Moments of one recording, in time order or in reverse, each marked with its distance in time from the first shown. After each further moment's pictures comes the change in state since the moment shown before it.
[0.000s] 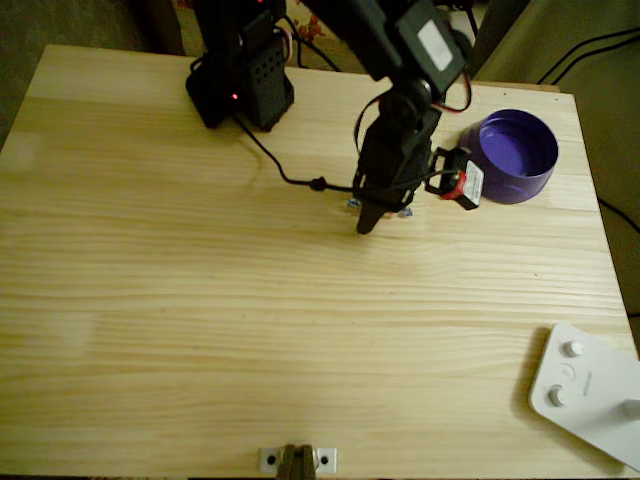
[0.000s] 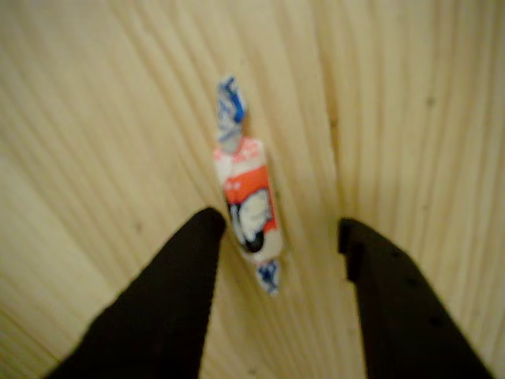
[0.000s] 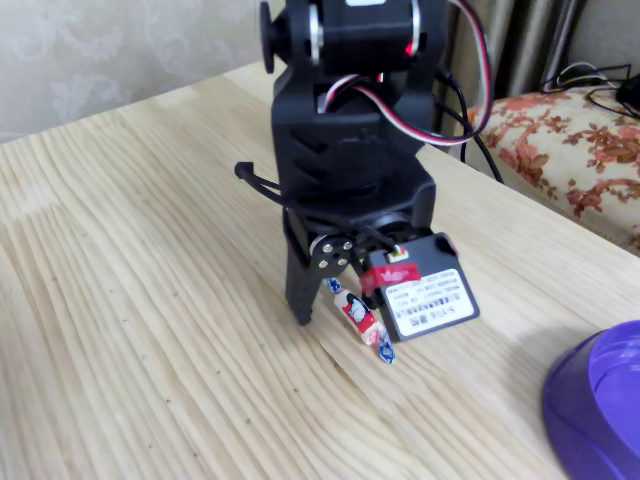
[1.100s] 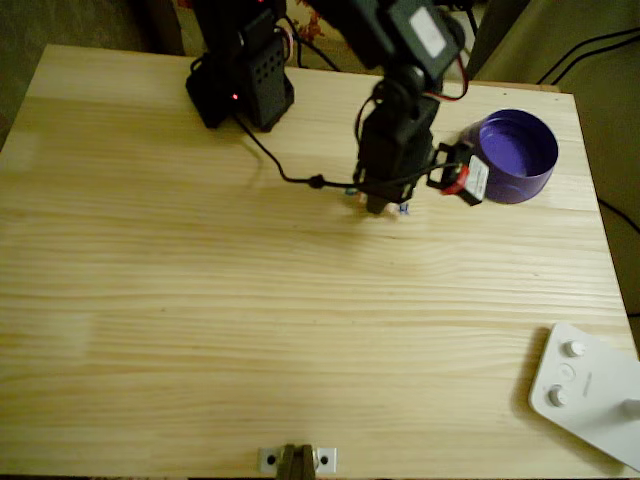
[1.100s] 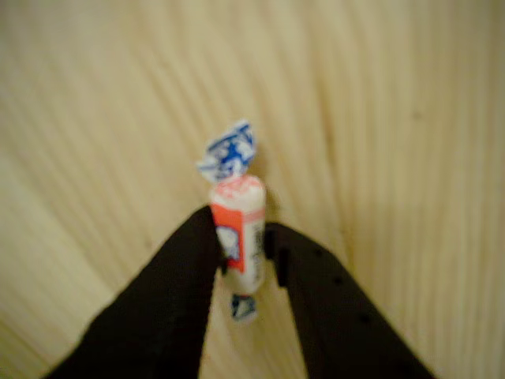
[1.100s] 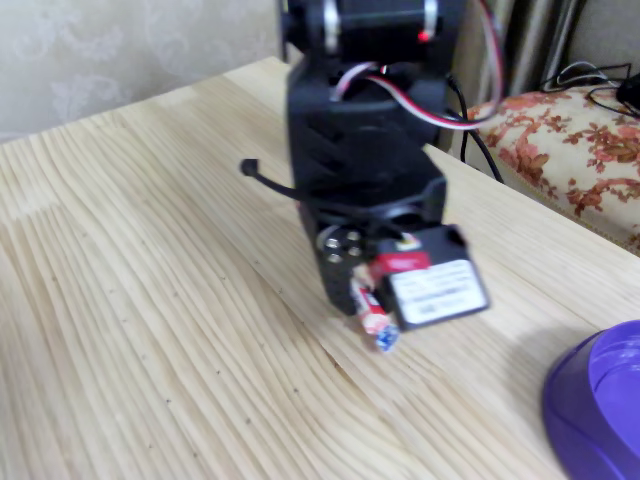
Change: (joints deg) arm 1.7 7.4 4.1 -3.4 3.1
